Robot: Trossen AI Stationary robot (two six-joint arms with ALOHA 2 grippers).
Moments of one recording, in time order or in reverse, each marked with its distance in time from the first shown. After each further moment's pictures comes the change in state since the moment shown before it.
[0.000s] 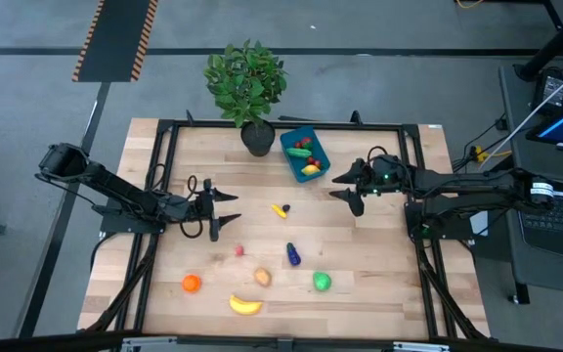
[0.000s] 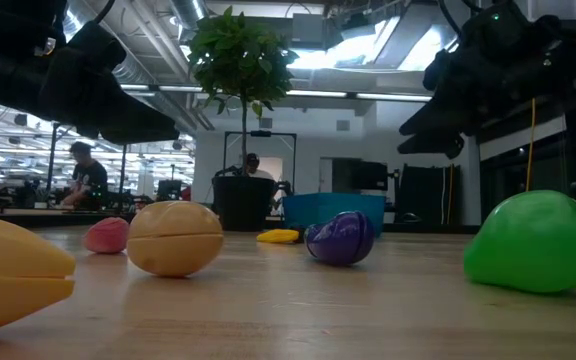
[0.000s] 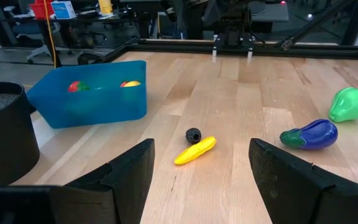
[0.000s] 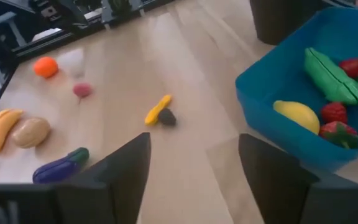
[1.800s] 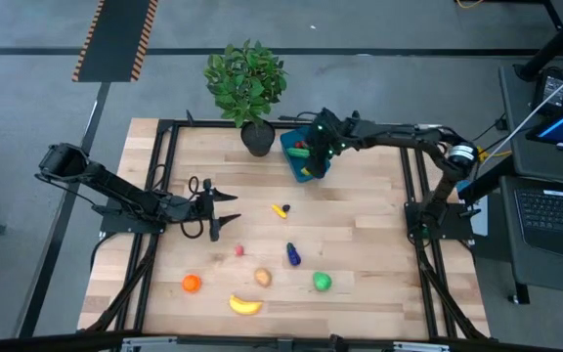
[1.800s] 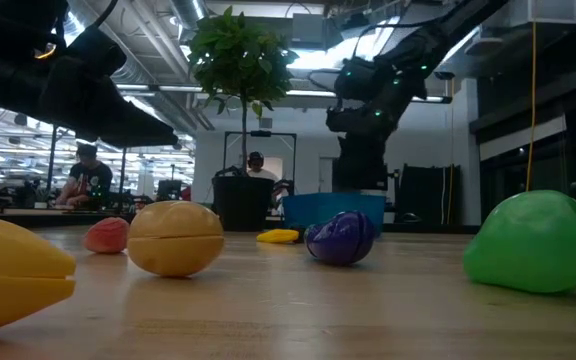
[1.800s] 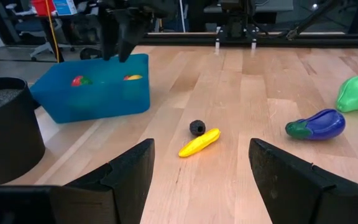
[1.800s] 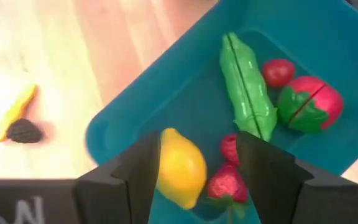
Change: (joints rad) left arm -0.001 0.000 0.000 -0.031 -0.007 0.008; right arm -0.241 0.760 0.811 -0.598 -0.011 -0.313
